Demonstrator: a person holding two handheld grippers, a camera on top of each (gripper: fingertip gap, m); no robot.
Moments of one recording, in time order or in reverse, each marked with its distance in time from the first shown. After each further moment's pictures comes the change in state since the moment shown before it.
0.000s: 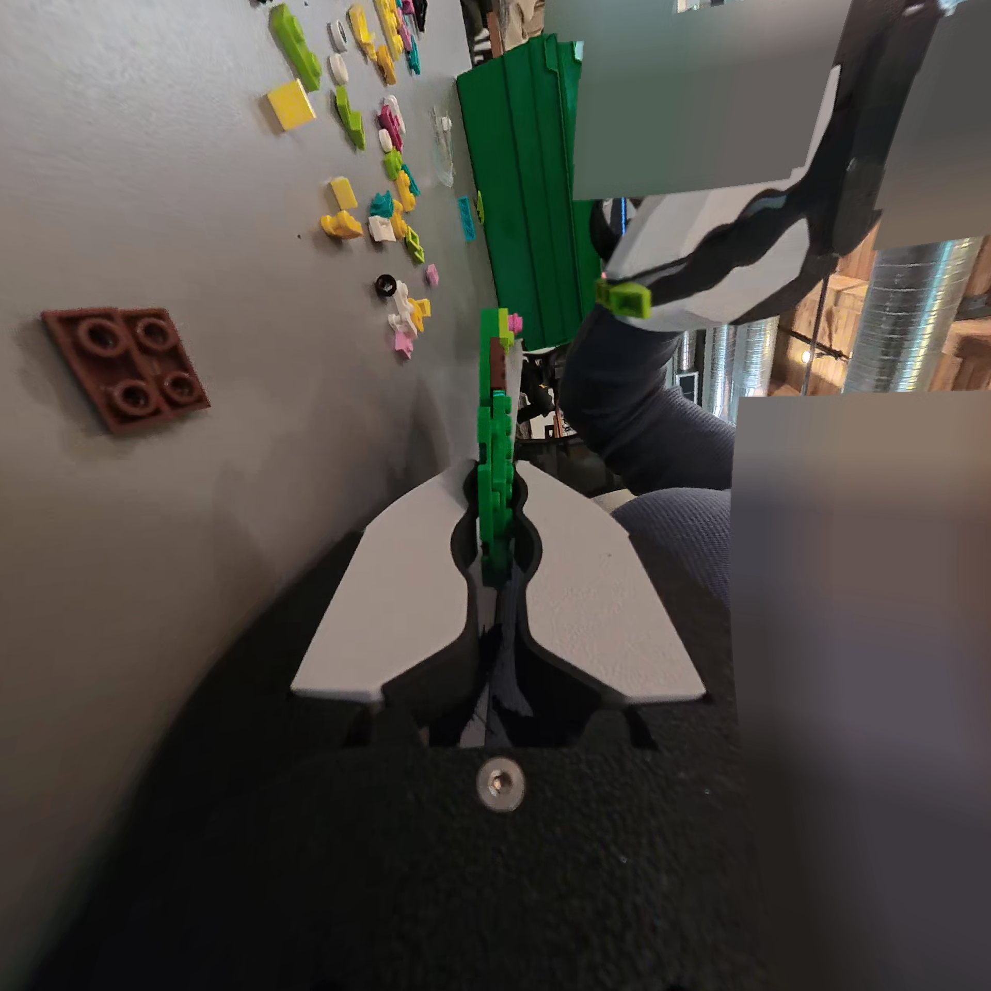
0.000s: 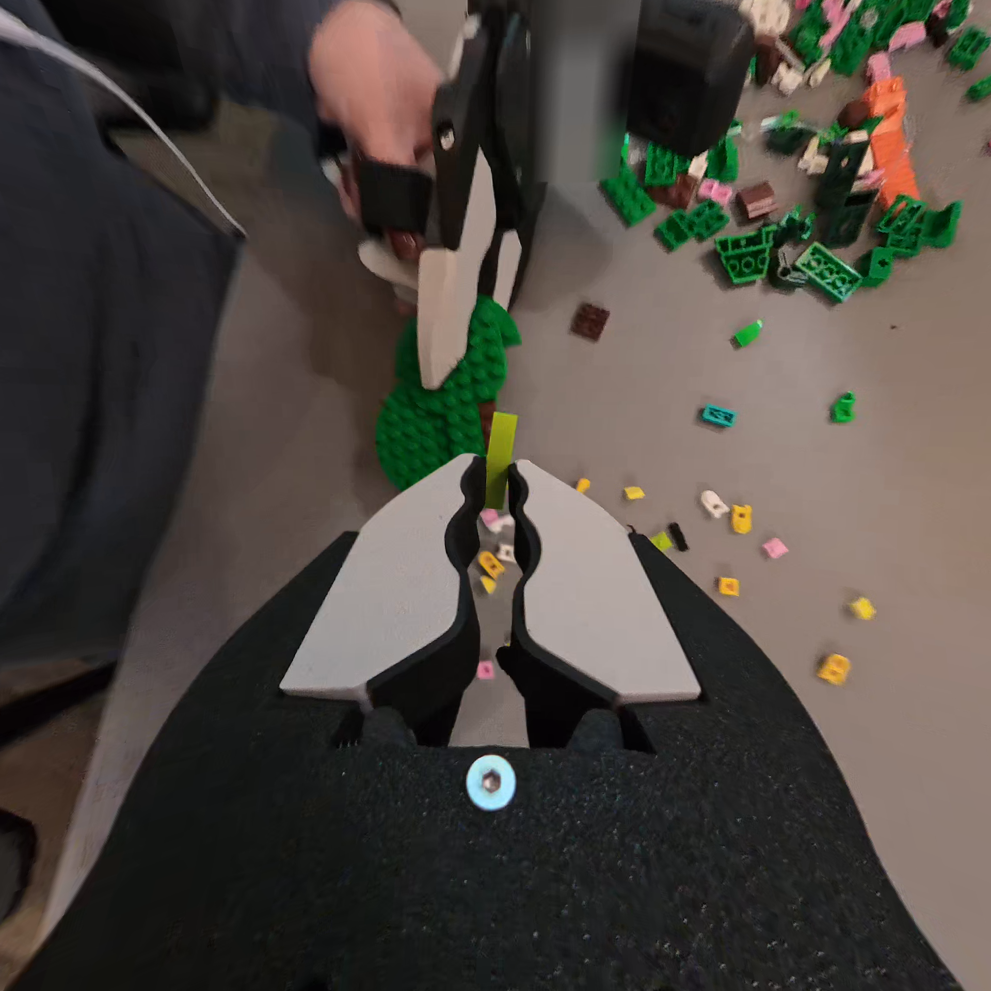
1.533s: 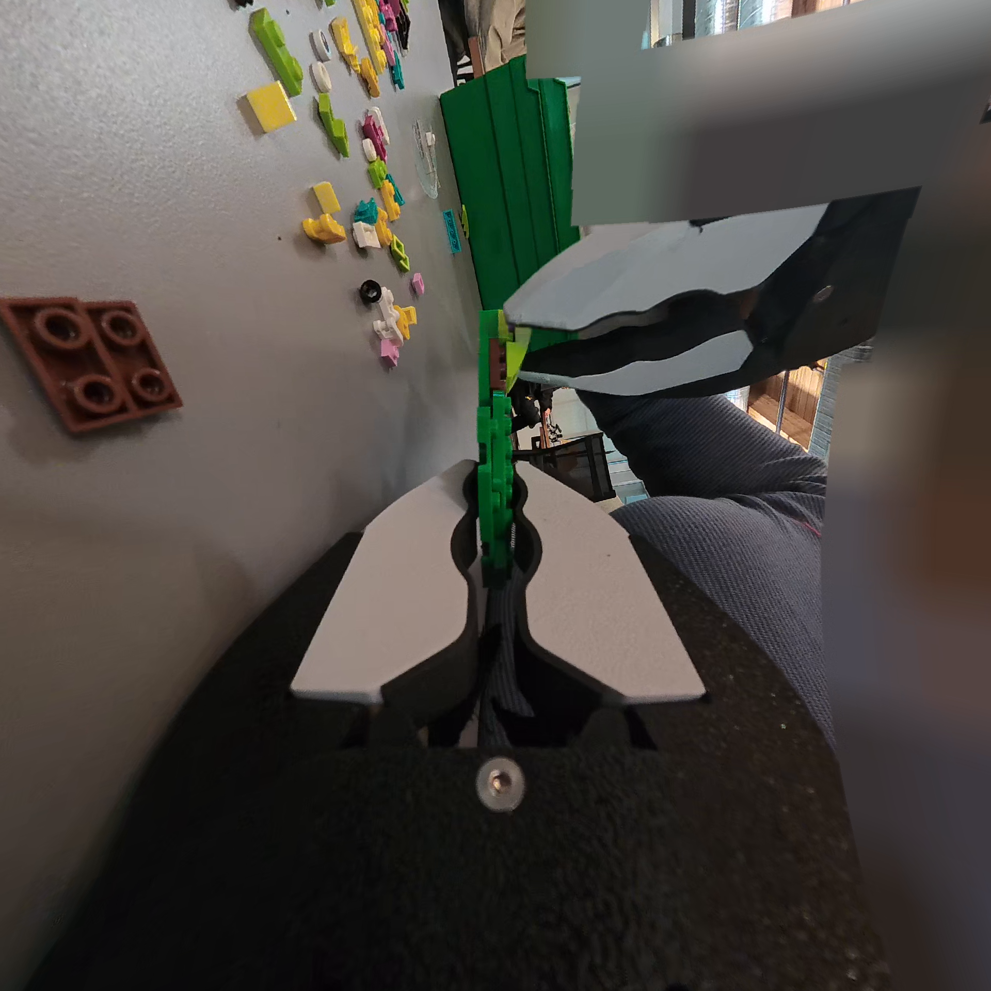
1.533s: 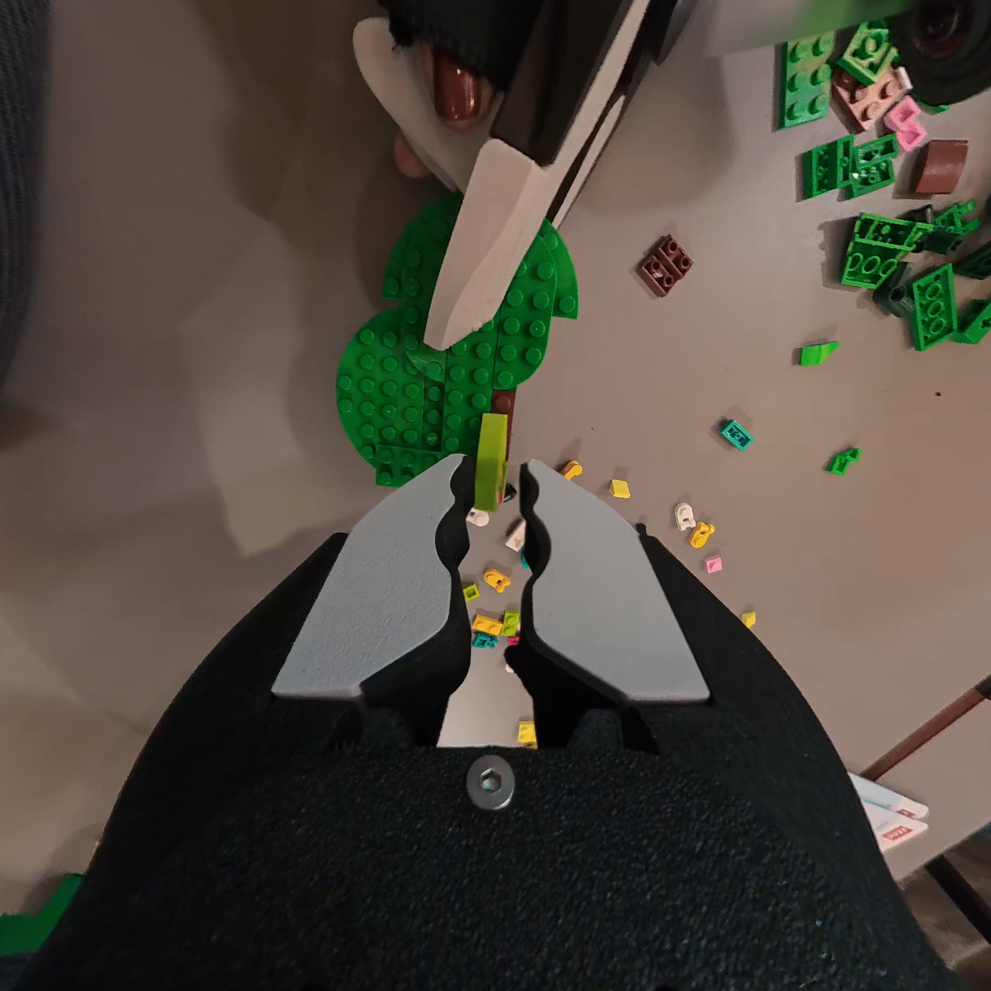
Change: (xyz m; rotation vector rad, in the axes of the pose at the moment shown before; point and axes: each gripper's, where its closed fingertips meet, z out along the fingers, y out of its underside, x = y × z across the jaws) left arm 0.004 0.000 0.003 0.028 0.033 -0.003; right arm -0.001 0.018 0.030 -0.478 0.031 -0.342
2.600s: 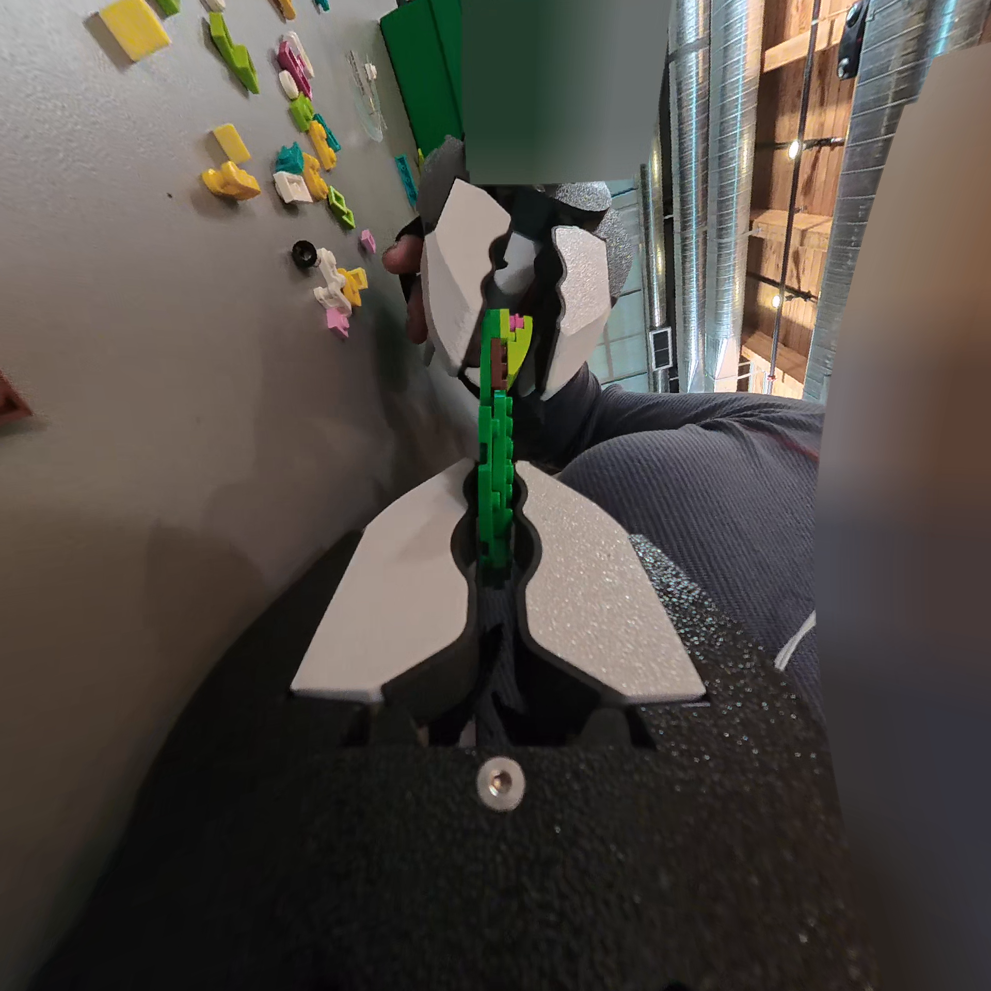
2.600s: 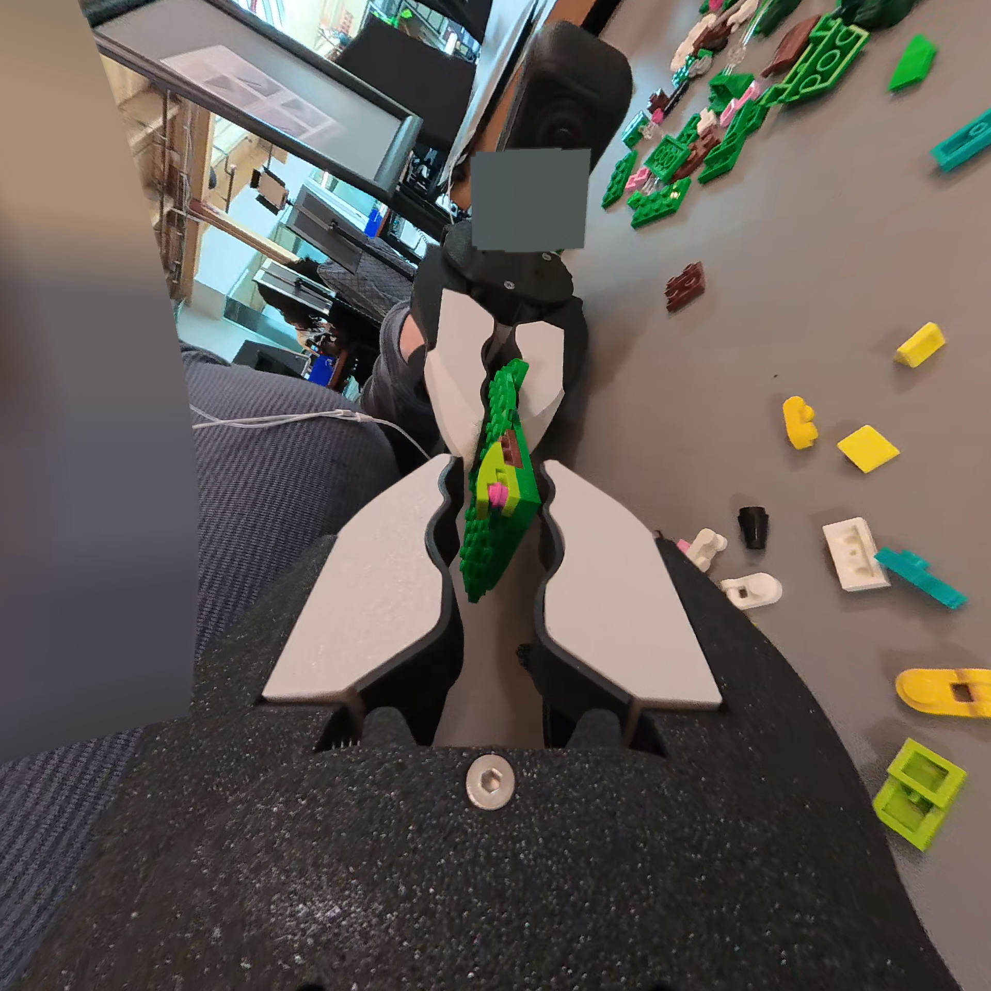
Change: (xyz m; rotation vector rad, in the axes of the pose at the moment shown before) left arm 0.011 0.014 0.004 -0.086 0.051 0.074; right arm -0.022 -0.024 -0.007 1.143 -0.511 1.053
